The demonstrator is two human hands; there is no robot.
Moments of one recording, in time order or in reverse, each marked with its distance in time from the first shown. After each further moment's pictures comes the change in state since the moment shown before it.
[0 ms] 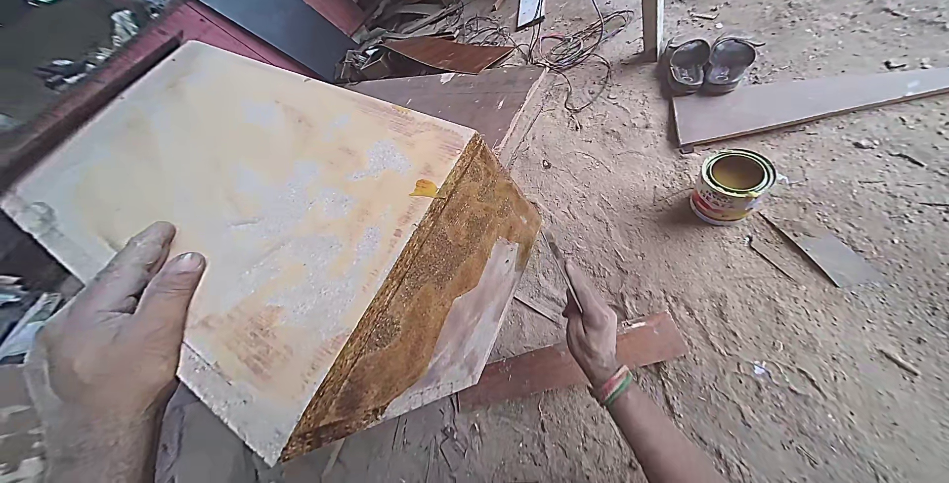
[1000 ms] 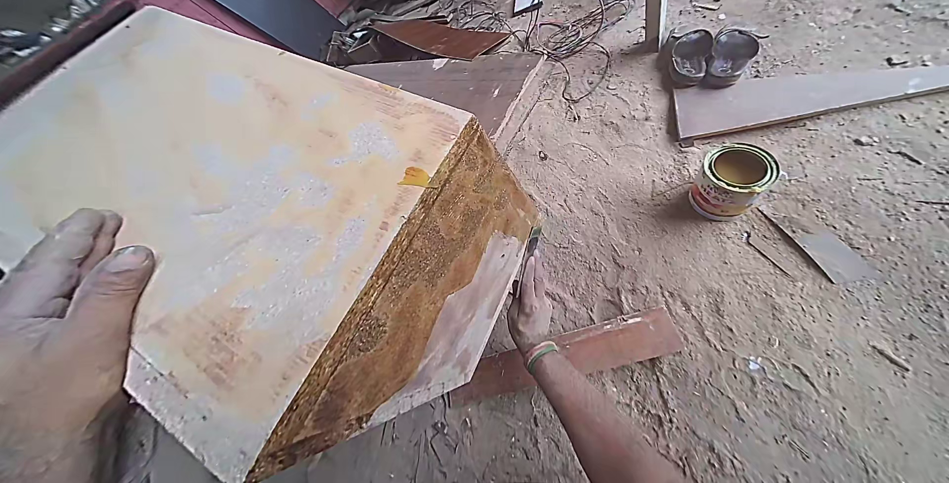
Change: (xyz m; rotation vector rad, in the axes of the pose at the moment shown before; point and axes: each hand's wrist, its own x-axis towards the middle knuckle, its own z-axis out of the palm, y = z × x) left_hand -0.003 0.006 0.004 -0.172 0.002 -0.079; right_hand -0.038 0.026 0.127 -0.131 0.044 0.072
